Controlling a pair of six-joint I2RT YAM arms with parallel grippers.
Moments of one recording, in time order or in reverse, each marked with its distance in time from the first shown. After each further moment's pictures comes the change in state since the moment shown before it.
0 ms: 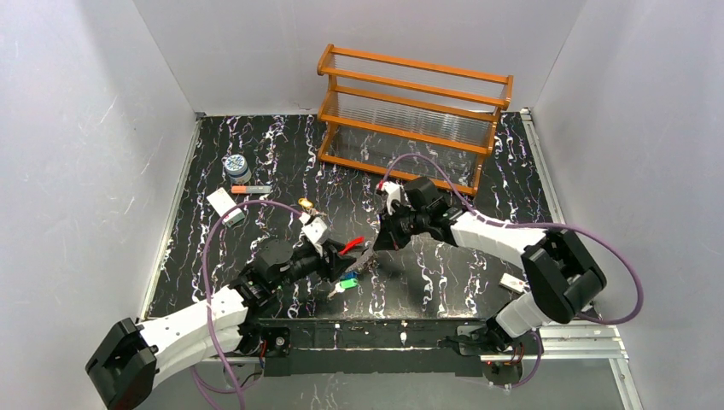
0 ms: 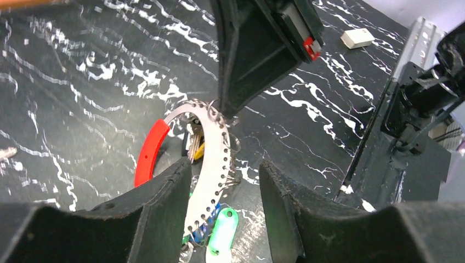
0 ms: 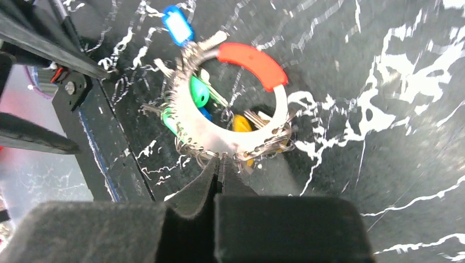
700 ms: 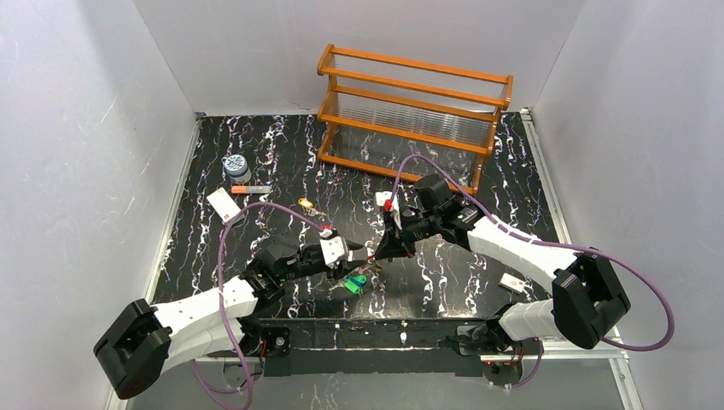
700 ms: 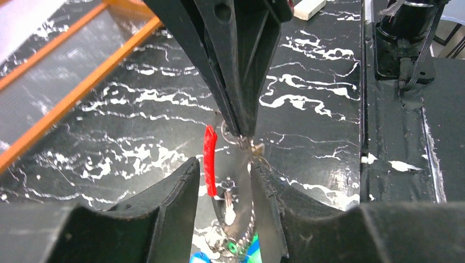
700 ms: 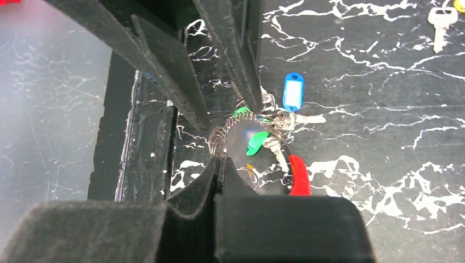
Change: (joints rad) left arm -0.011 0.135 0.066 0.125 0.278 0.441; right arm 0.002 -0.192 0.042 -0.160 -0.341 -0.545
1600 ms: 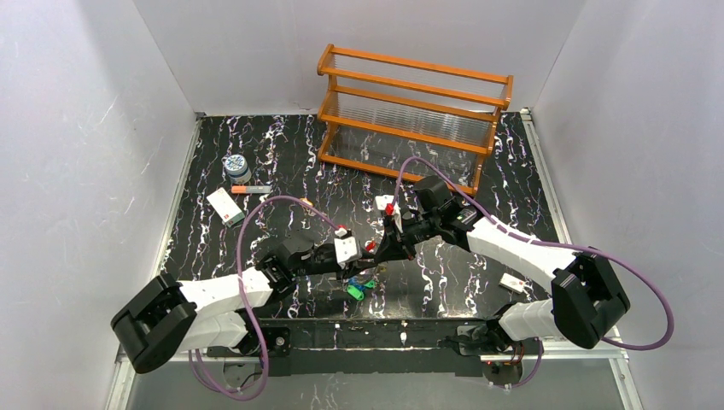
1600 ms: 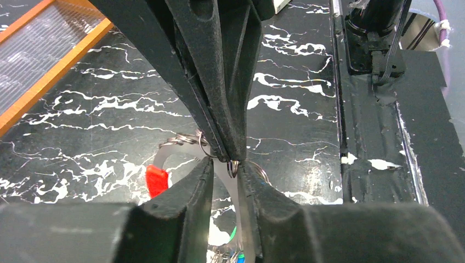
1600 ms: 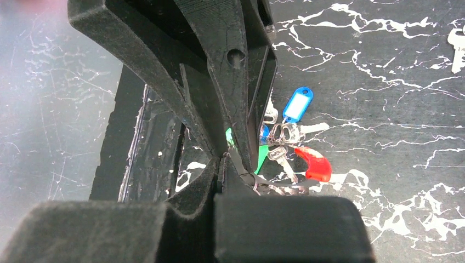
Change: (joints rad) left arm -0.034 0.196 0.039 0.131 0.089 0.000; right arm 0.012 0.002 -0.011 -0.003 -0.087 -0.068
